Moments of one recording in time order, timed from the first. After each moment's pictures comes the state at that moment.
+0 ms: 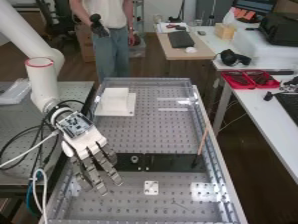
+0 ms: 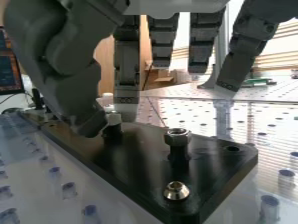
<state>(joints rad) 1.74 -1.98 -2.23 -2.24 -0.65 -0.57</state>
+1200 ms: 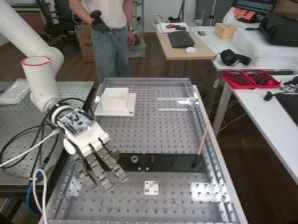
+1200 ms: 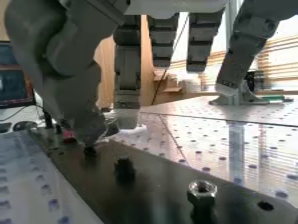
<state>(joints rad) 1.71 -1.95 -2.23 -2.18 -0.71 -0.64</state>
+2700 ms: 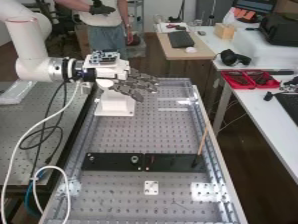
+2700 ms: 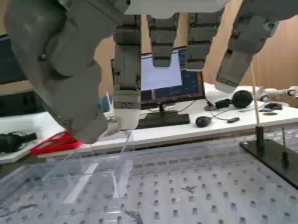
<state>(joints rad) 1.81 -1.69 -2.18 -2.48 -1.35 -0.63</state>
